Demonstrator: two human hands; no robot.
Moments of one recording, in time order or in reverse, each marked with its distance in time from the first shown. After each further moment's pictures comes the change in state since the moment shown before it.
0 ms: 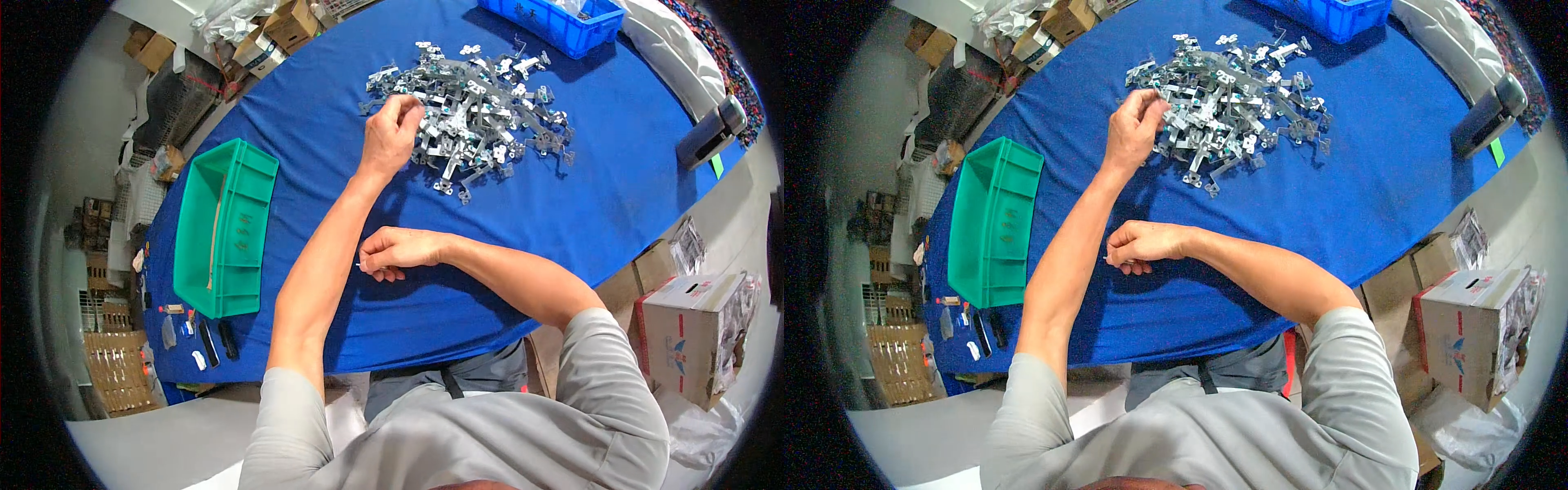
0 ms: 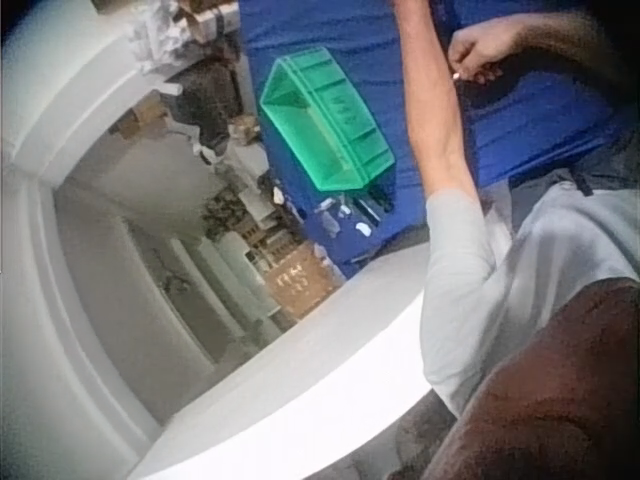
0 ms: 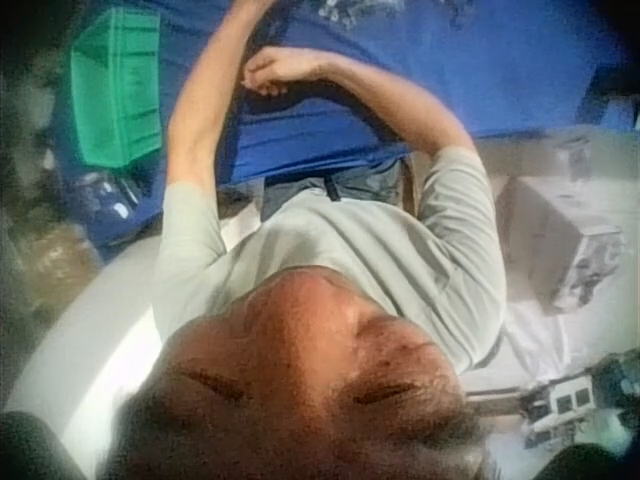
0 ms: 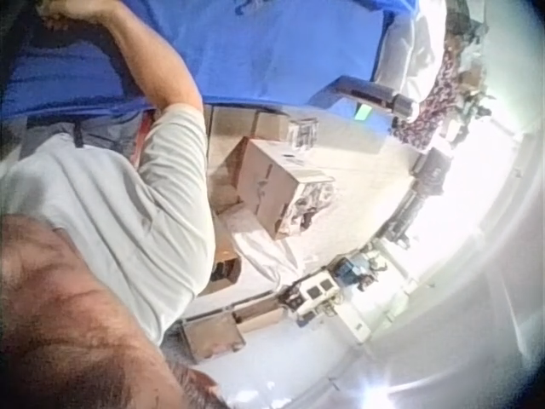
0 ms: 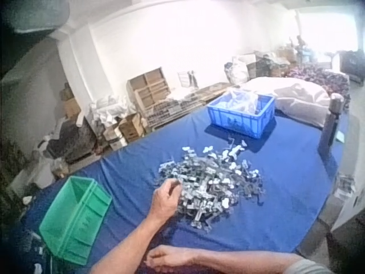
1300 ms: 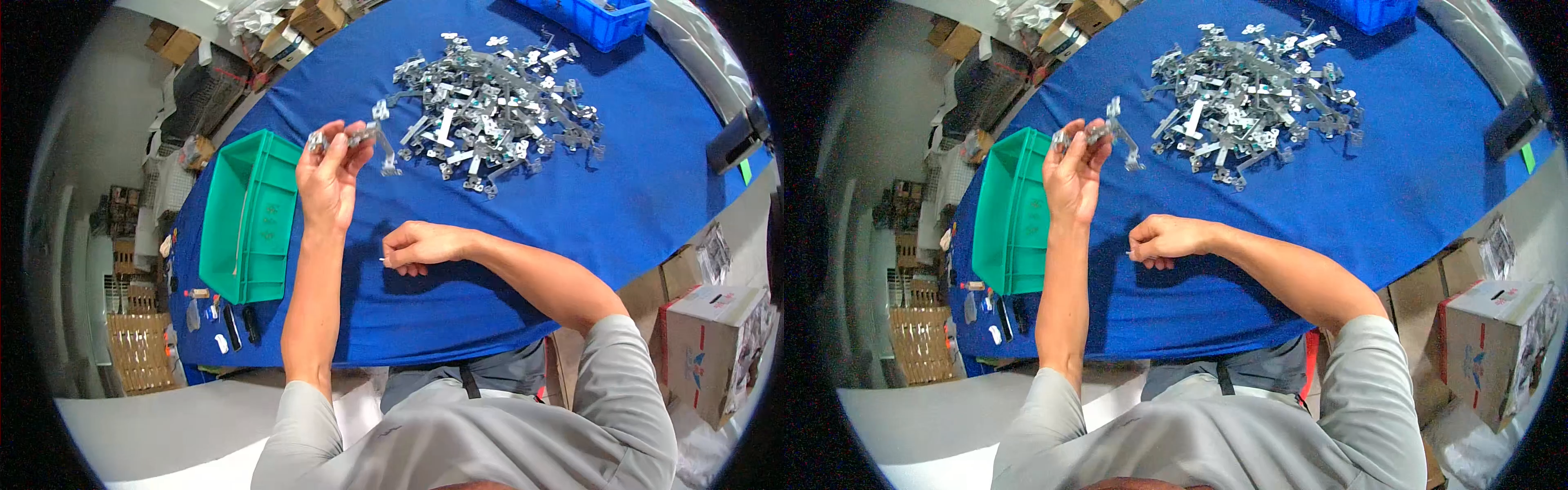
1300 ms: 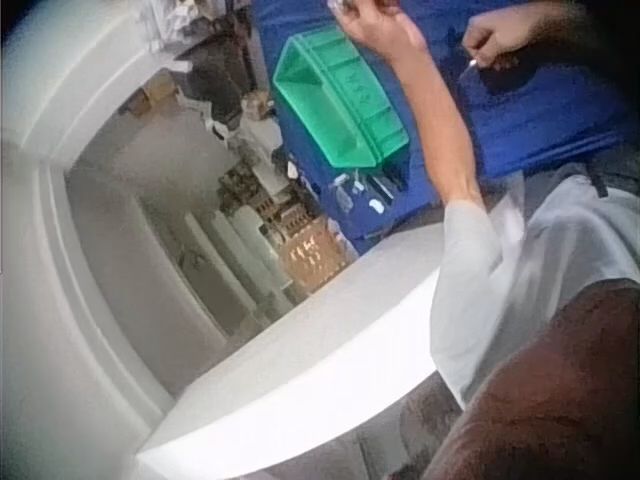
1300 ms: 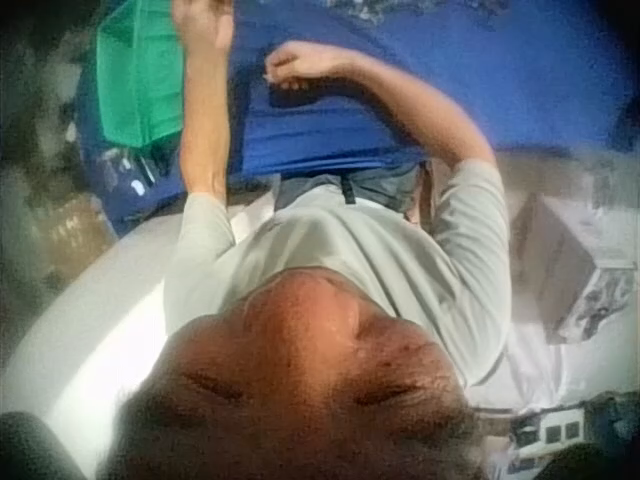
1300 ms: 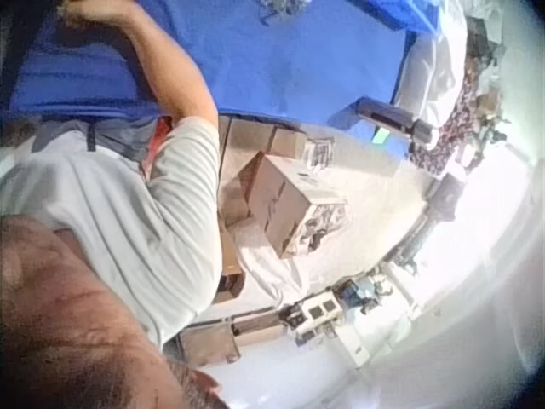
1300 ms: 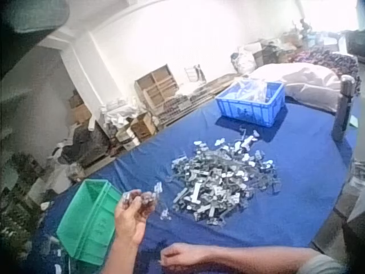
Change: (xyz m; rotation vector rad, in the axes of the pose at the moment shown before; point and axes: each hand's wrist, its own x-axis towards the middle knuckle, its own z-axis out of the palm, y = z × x) left_hand -0.065 0.041 -0.103 -0.856 0.238 -0.299; right_hand -0.004 -0.001 0.001 -0.084 0.002 -0.030
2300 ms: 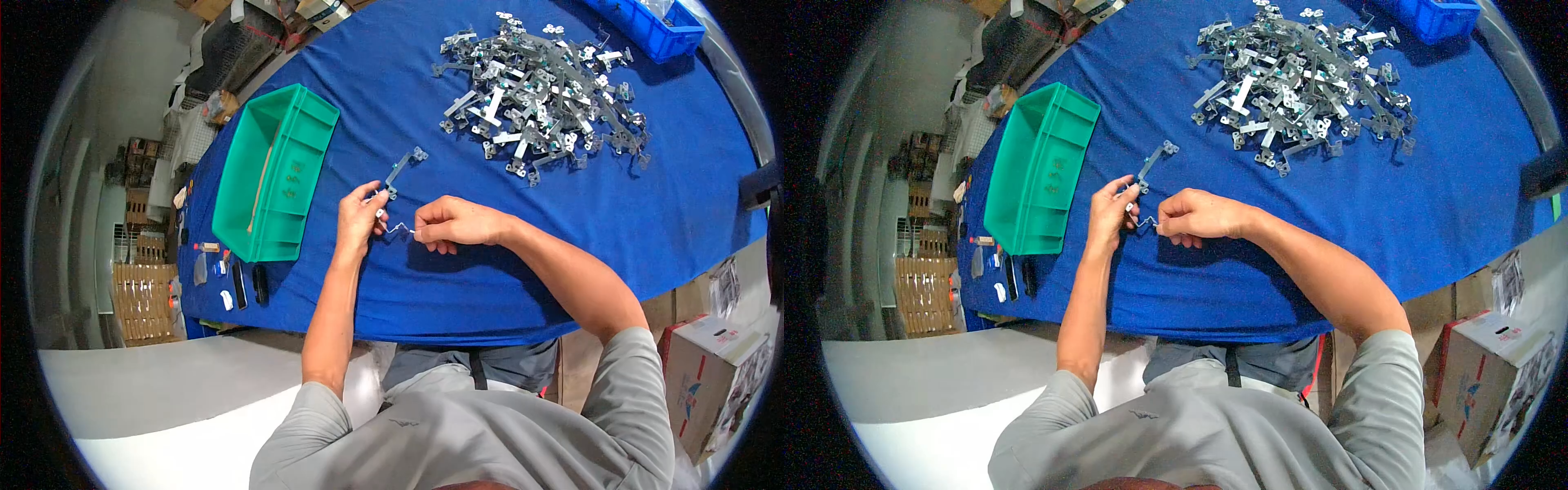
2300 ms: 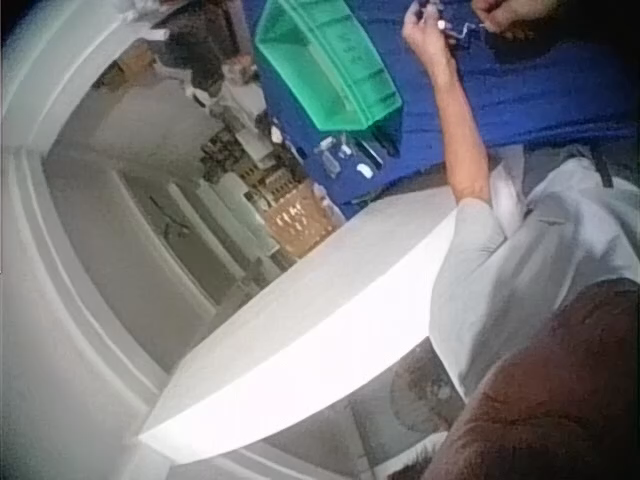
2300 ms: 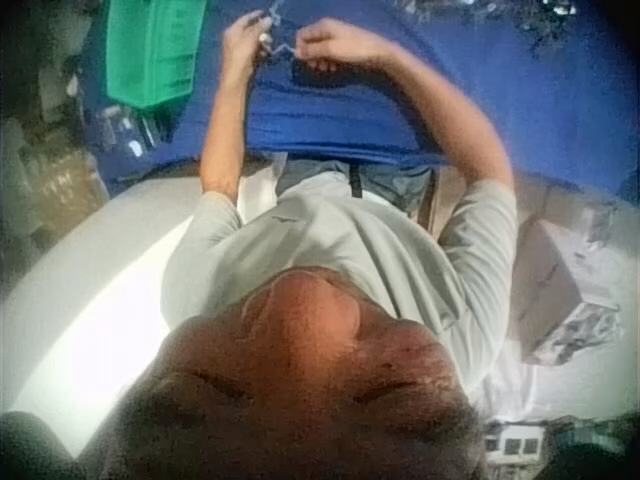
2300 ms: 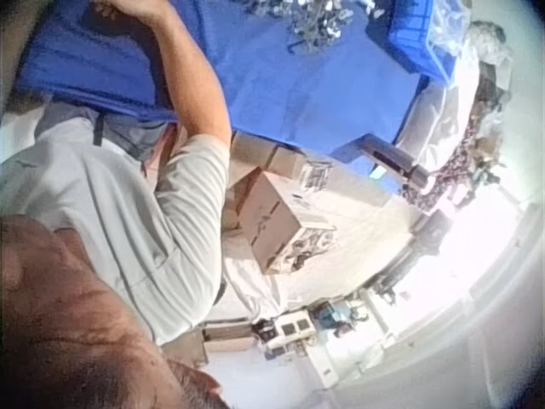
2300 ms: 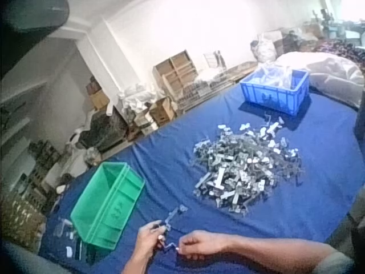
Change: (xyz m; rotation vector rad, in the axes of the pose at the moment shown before) left_hand -0.093 -0.035 -0.097 0.667 0.321 -0.460; right_hand 0.001 -0.004 0.000 -0.008 -0.005 0.039
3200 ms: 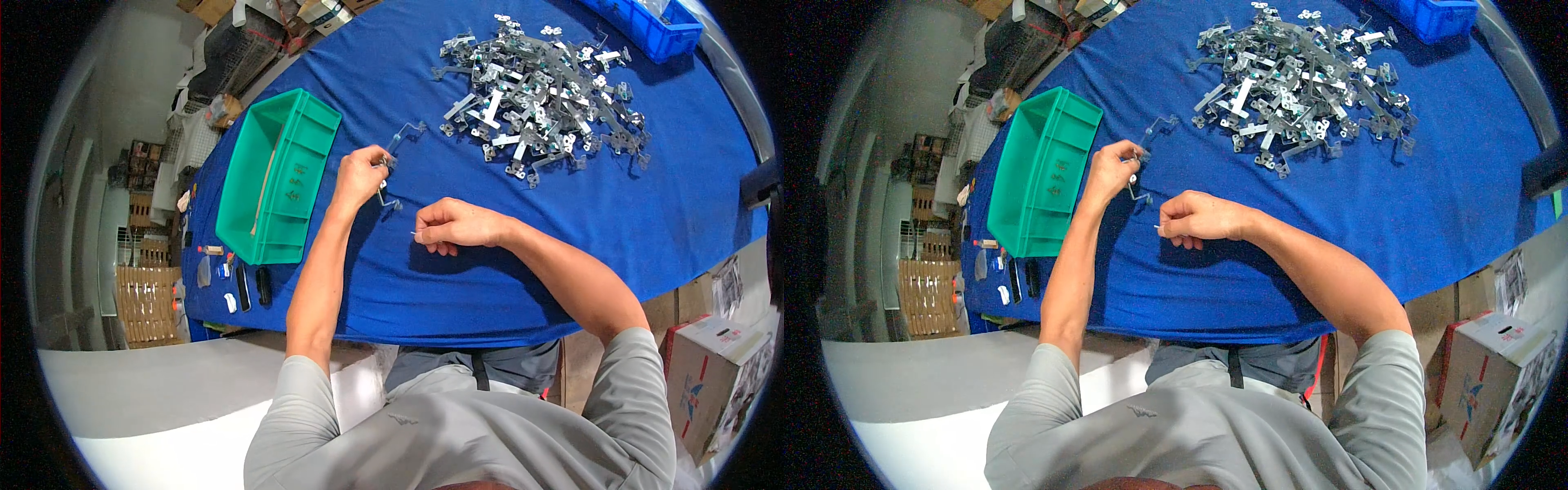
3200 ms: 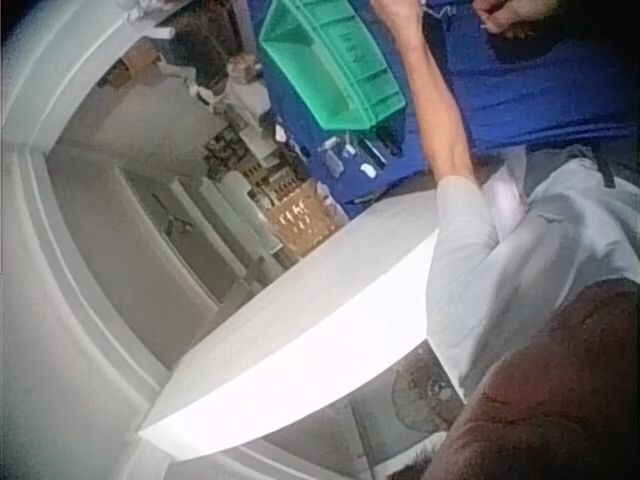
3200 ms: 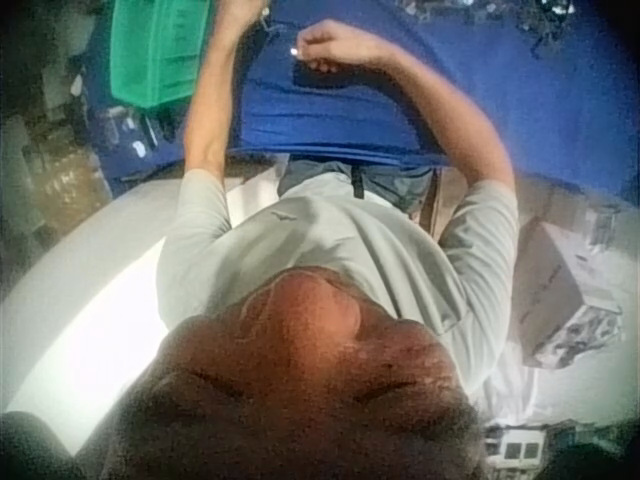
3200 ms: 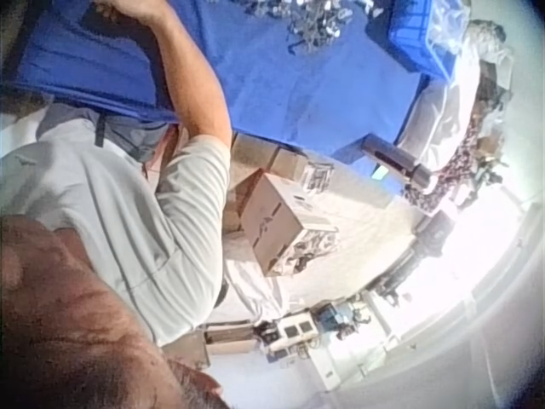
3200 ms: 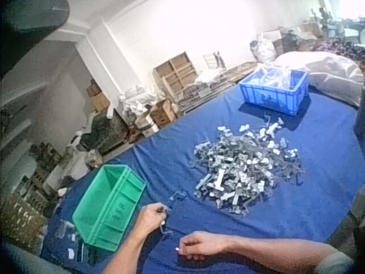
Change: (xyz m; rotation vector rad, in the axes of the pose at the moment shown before) left_hand 0.061 0.049 0.009 0.771 0.049 0.449; right_hand 0.000 0.003 -0.001 0.016 0.009 -0.013
